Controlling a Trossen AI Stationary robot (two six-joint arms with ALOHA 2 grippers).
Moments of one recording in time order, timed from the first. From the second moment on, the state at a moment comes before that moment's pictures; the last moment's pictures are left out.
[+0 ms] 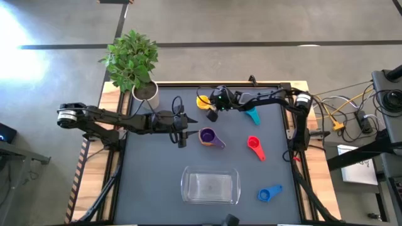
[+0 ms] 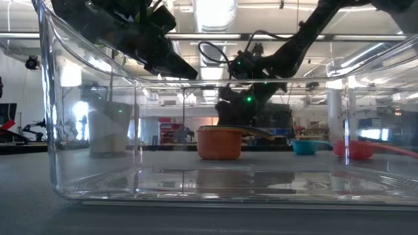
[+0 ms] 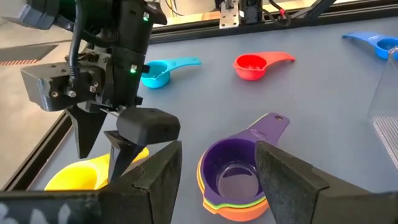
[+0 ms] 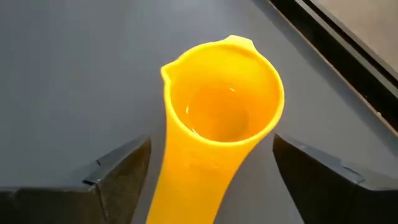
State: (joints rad) left arm 0.07 1.38 0.69 0.27 -0.12 0.13; right arm -0.45 1.92 1.10 0.10 0.00 0.01
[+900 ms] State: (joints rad) left arm 0.07 1.39 0.69 0.30 -0.12 0.10; right arm -0.45 1.94 1.12 -0.03 0.04 -0.13
